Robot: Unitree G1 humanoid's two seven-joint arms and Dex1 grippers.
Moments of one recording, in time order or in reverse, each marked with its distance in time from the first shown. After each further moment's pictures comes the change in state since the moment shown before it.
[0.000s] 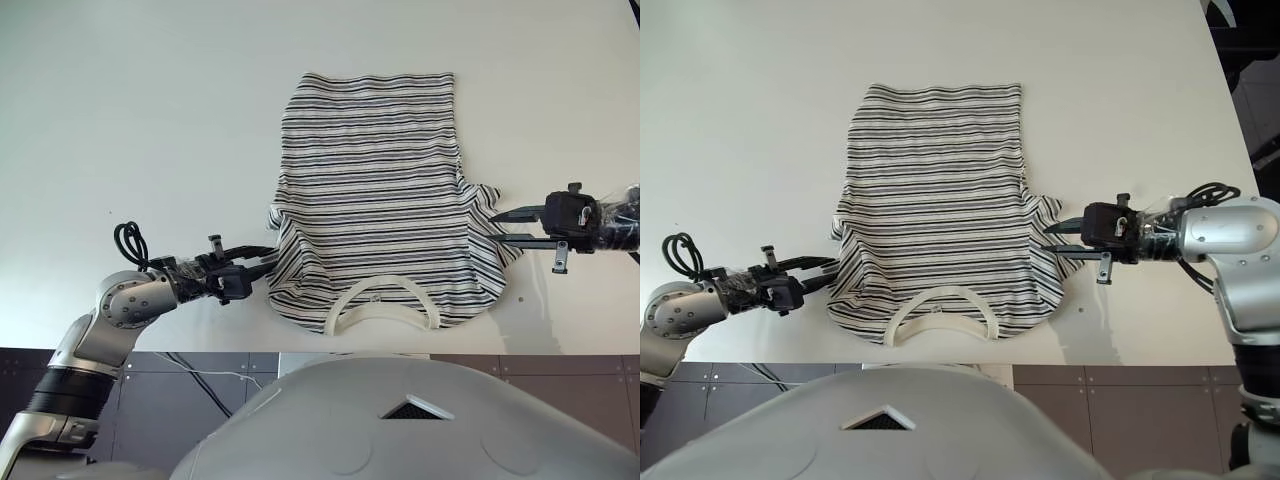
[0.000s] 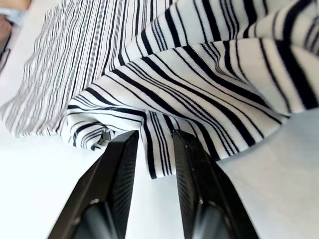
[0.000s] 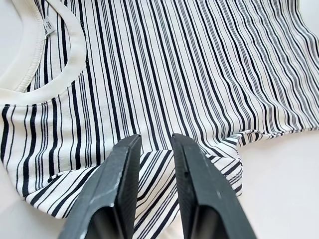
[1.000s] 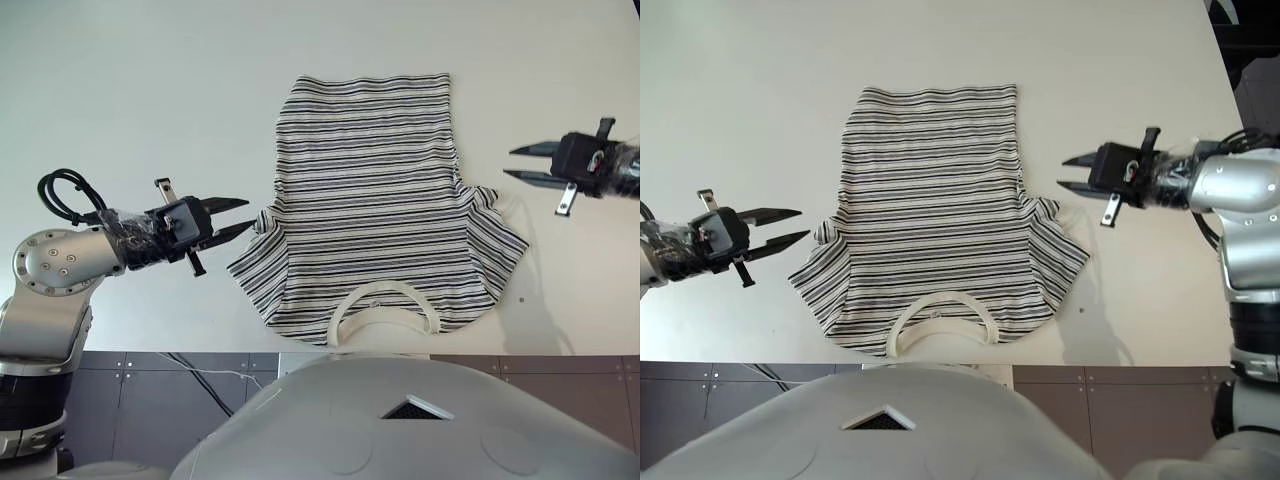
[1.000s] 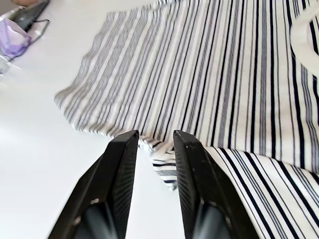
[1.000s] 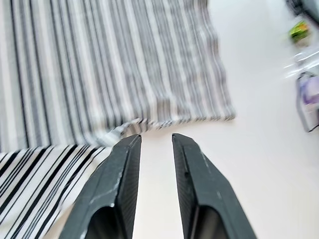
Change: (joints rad) left arm -0.133 0.007 0.271 -0.331 -0.350 0.530 -0.099; right arm -0.302 0.119 0.031 0.153 -0.158 -0.090 -0.168
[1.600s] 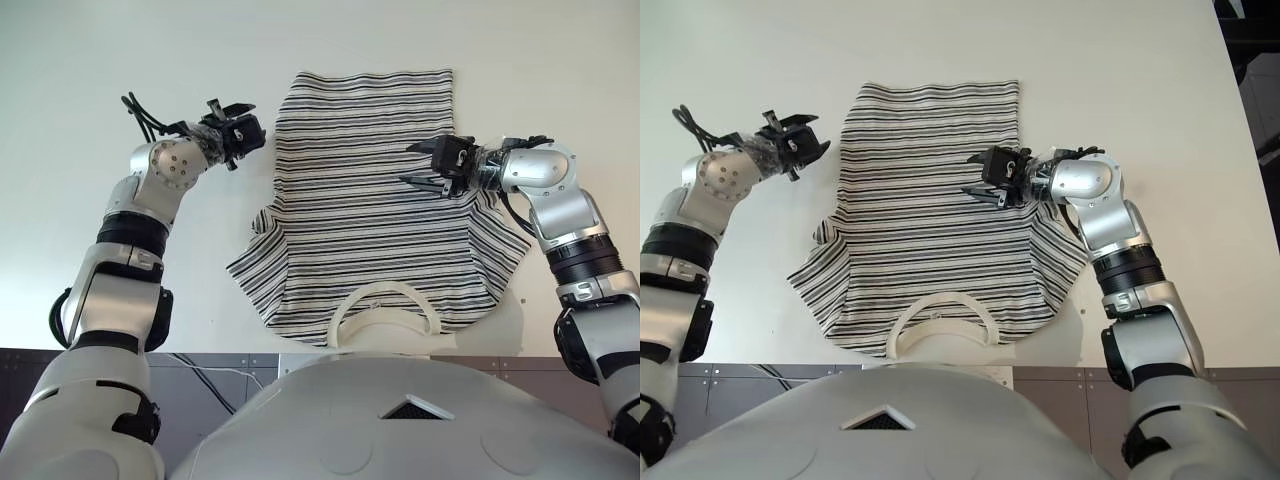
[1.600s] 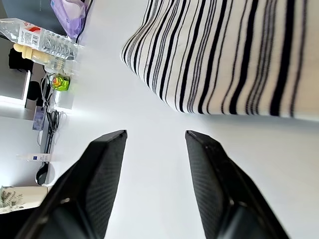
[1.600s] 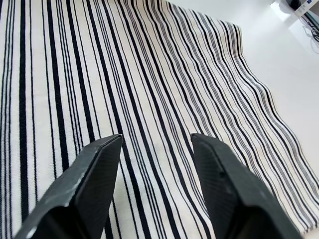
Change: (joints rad) left arm -0.894 -0.352 -0.500 1.351 0.775 -0.584 0.507; right arm -0.188 0.395 0.281 0.494 -0.137 -0.201 -0.093
